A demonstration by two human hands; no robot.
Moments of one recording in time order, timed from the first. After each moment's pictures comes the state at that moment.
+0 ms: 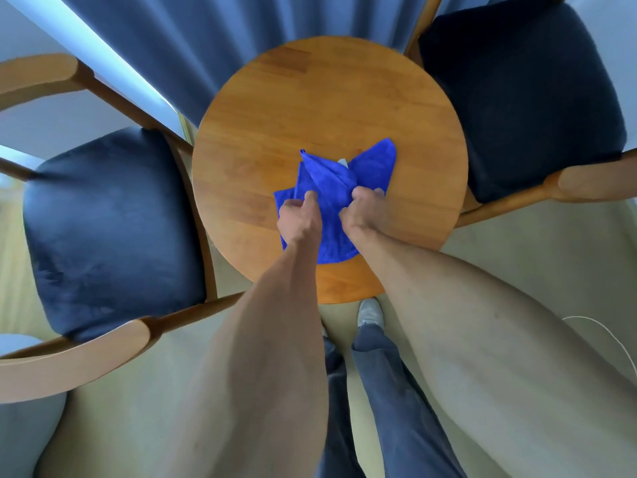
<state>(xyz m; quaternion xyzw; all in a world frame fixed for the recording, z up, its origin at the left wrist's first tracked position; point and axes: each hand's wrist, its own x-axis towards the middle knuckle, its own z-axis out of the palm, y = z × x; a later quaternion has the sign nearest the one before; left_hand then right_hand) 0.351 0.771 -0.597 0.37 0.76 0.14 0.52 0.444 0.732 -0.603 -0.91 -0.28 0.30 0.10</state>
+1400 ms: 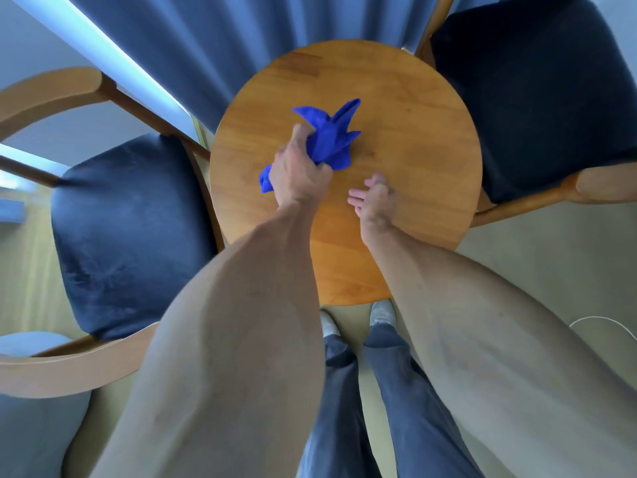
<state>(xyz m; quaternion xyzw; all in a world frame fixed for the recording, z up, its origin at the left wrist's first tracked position) 0.355 0.838 -0.540 0.72 0.61 0.15 0.29 0.436 0.760 -0.592 -0.73 0.14 0.43 0.51</state>
